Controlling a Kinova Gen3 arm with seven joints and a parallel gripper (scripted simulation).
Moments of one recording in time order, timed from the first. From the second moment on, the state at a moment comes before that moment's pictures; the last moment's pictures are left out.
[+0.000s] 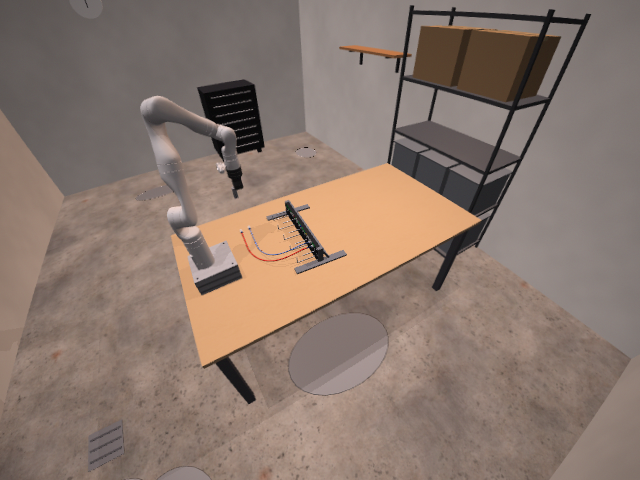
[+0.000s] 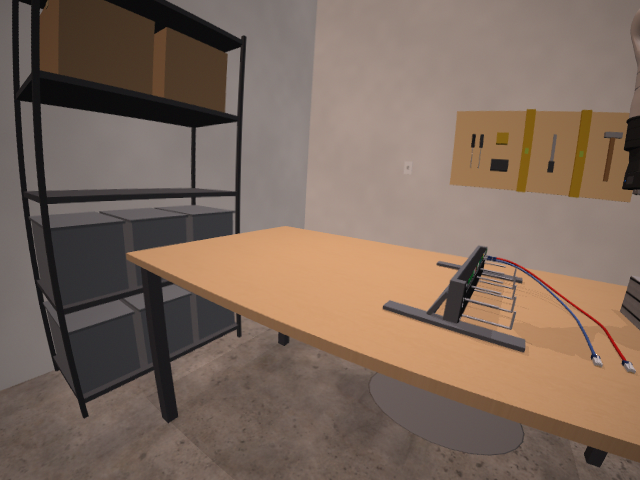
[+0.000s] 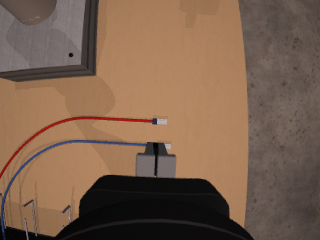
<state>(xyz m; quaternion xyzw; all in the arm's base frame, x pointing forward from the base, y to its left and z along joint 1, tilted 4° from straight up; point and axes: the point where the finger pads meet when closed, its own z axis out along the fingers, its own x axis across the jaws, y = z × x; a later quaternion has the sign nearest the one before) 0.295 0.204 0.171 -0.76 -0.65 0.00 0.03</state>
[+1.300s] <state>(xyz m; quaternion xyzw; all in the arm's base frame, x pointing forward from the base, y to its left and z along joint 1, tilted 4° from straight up) 0.439 0.119 0.142 -0.76 -0.59 -0.18 -0.22</state>
